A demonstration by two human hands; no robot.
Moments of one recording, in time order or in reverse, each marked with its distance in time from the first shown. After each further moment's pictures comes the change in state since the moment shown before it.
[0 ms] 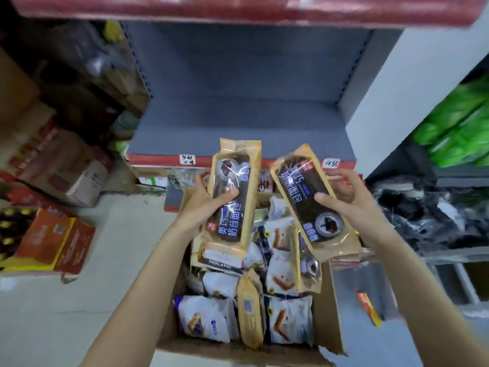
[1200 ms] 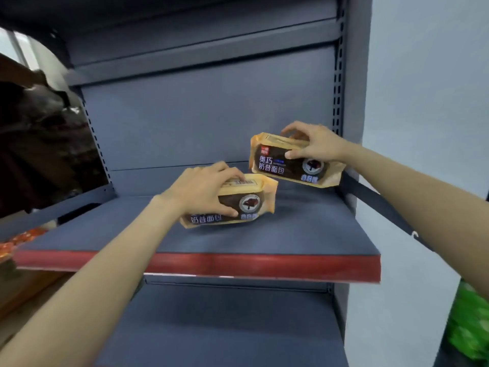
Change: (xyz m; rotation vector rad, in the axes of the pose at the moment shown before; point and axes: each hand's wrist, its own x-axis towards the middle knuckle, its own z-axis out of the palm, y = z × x) left_hand 0.171 0.382 0.099 1.705 0.324 0.860; right_hand 0.327 -0.354 -0.168 -0.893 -0.032 -0.895
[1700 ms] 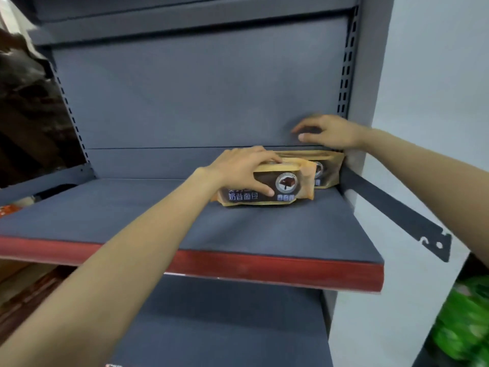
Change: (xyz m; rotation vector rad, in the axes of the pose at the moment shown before) left_hand 0.085 0.032 0.038 -0.224 -0.051 0.098; right_hand 0.011 0.035 -0.008 -0.232 -0.148 -0.035
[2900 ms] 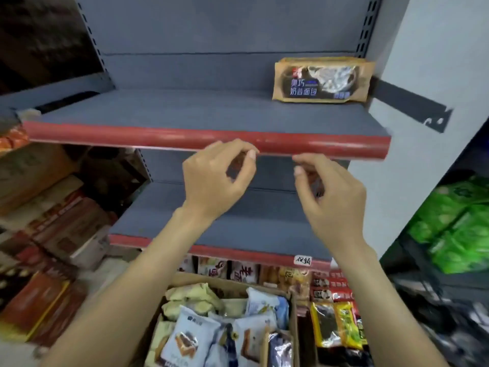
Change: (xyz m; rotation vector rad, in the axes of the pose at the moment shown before) left_hand -0.246 0.100 0.050 -0.322 0.852 -0.165; right_hand -0.243 -0.230 0.147 0.276 0.739 0.135
